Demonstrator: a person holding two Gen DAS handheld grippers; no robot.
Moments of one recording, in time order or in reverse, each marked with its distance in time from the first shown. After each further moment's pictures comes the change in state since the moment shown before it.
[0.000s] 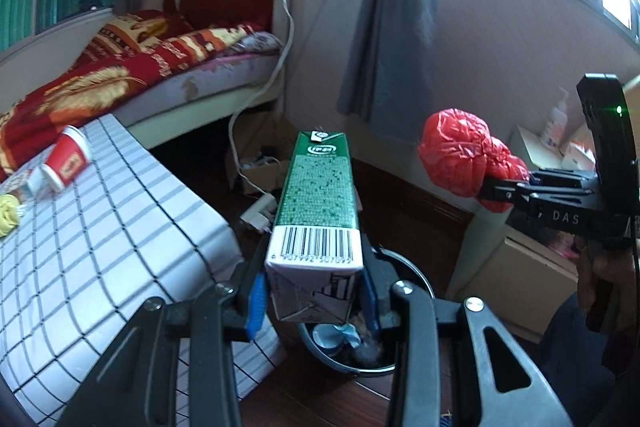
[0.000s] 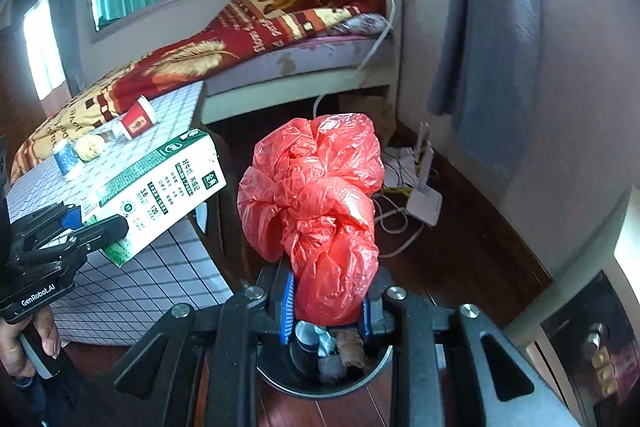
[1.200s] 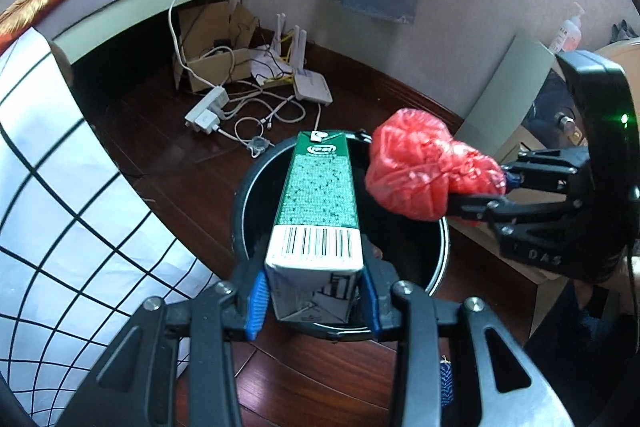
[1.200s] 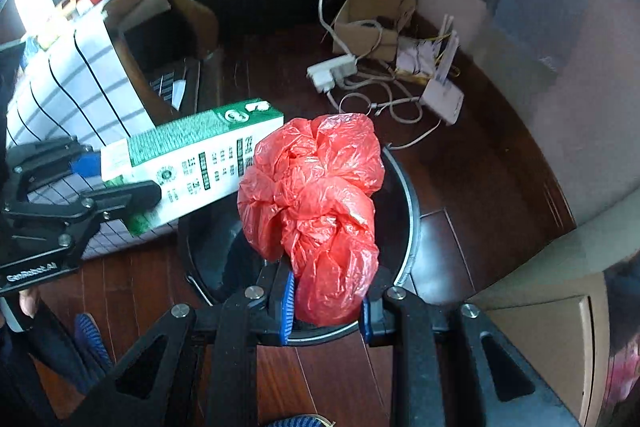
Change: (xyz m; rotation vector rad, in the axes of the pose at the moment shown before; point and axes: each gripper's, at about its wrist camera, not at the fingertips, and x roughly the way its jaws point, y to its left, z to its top) left arm 0.116 -0.020 -0.061 0.023 0.349 -0.134; right arm 0.133 -0.005 -0.086 -0.116 0.379 0.029
